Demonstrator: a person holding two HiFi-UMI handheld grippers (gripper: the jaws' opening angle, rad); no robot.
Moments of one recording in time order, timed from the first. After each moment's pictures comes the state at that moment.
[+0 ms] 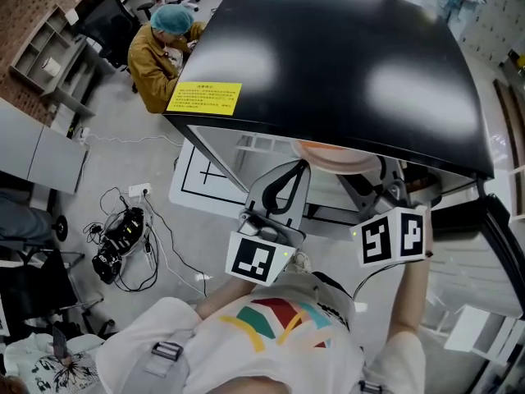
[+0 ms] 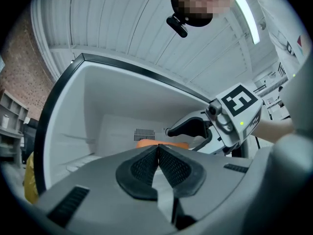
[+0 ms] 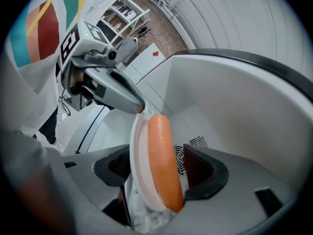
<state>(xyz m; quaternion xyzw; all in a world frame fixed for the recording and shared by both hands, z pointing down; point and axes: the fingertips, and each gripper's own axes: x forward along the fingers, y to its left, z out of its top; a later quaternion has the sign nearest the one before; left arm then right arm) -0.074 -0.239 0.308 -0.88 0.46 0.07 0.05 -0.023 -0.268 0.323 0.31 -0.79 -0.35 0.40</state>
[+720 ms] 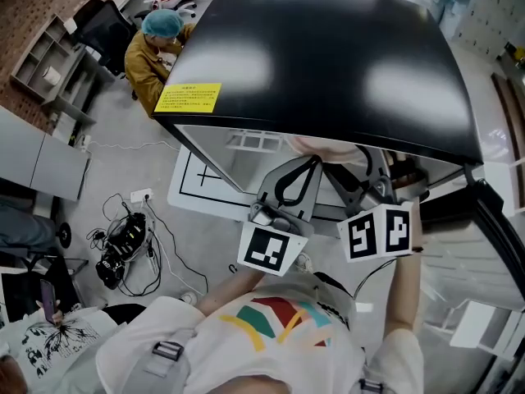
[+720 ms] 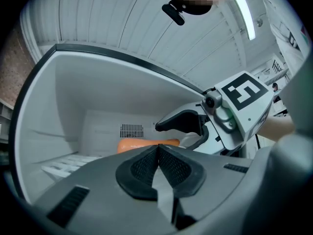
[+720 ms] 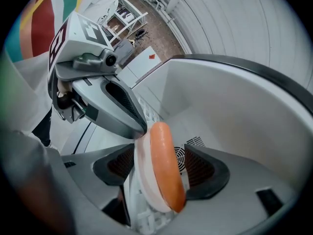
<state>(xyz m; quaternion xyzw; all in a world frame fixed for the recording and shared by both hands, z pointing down) -0.031 -0.243 0.312 -0.90 0.44 0.04 0.06 -0.022 -0.265 0.321 0.33 -0.79 -0.36 0.37</state>
